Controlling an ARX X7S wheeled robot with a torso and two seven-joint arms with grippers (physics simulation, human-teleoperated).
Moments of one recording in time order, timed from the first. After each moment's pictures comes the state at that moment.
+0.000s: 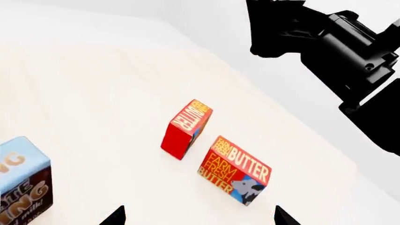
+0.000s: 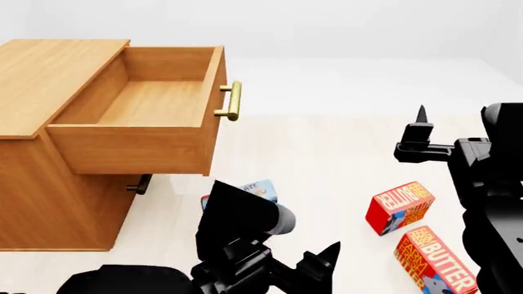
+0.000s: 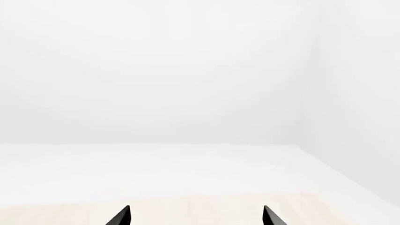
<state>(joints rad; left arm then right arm) -0.99 -0.65 1.27 0.66 -1.65 -0.19 -0.75 0.54 0.40 0.17 -0.56 0.35 1.02 0.17</state>
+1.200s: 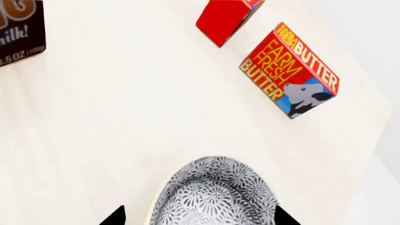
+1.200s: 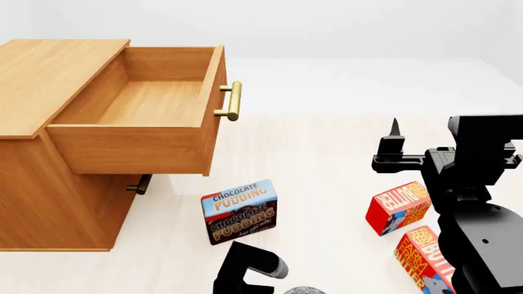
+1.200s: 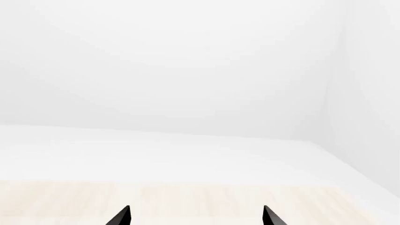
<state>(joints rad) -0.76 -0.59 1.41 0.27 -1.61 -0.21 -0.47 0.50 0.39 0.07 -0.48 0.34 0.92 0.15</state>
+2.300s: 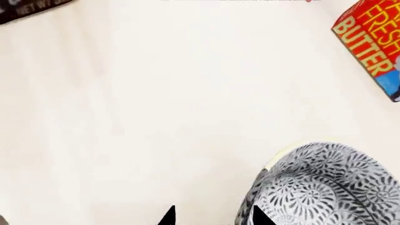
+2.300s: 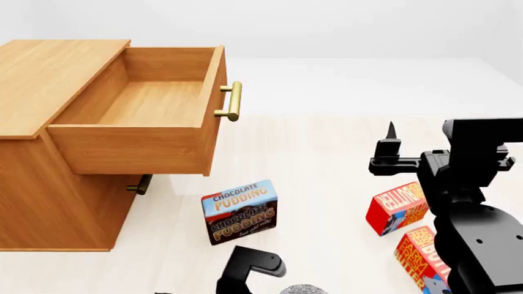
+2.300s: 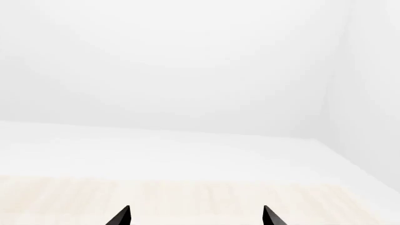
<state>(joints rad) -0.77 -0.48 1.43 0.01 -1.63 -0.31 -0.51 0.49 0.39 0.06 -0.44 0.34 0.88 0.16</state>
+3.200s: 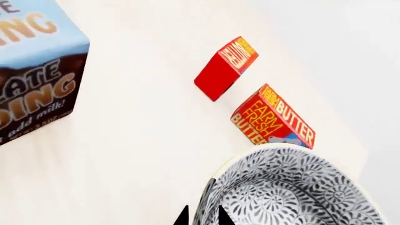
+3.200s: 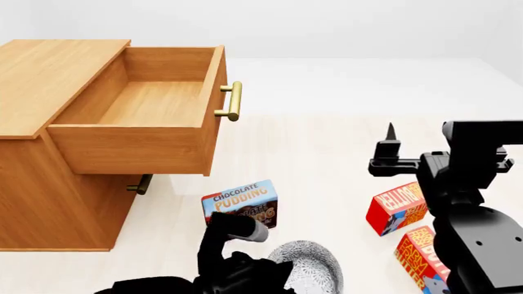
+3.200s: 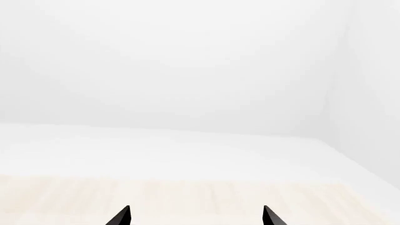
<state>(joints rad) -0.80 -0.66 1.30 0.31 -1.67 -0.18 -0.43 0.48 0.39 0.06 -0.43 0.35 0.85 0.16</state>
